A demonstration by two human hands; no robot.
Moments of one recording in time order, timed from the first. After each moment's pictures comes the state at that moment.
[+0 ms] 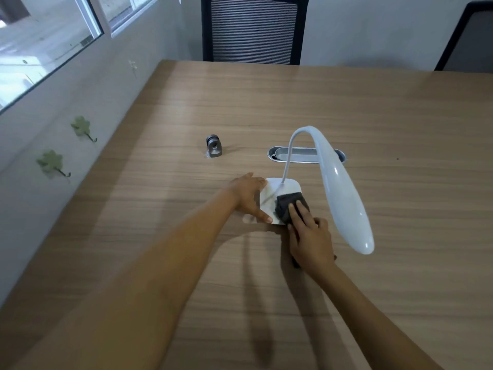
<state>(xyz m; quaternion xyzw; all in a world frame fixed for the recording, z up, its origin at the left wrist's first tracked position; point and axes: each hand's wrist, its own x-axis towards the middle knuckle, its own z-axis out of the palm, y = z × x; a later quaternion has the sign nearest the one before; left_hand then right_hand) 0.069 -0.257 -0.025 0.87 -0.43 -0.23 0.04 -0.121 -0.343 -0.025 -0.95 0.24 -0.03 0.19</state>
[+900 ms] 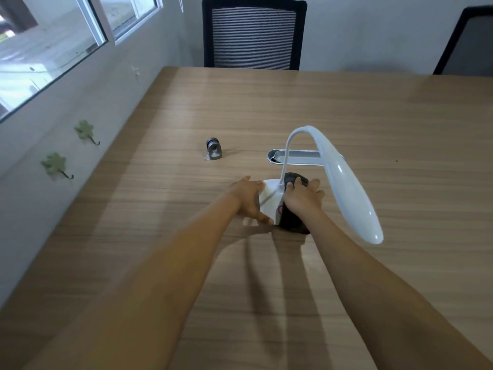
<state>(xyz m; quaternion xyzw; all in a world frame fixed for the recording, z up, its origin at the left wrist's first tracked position) 0.059 -0.260 -0.021 0.88 -0.41 -0.23 0.01 -0.039 -0.369 -0.001 -0.83 0.40 -0.02 0.39</state>
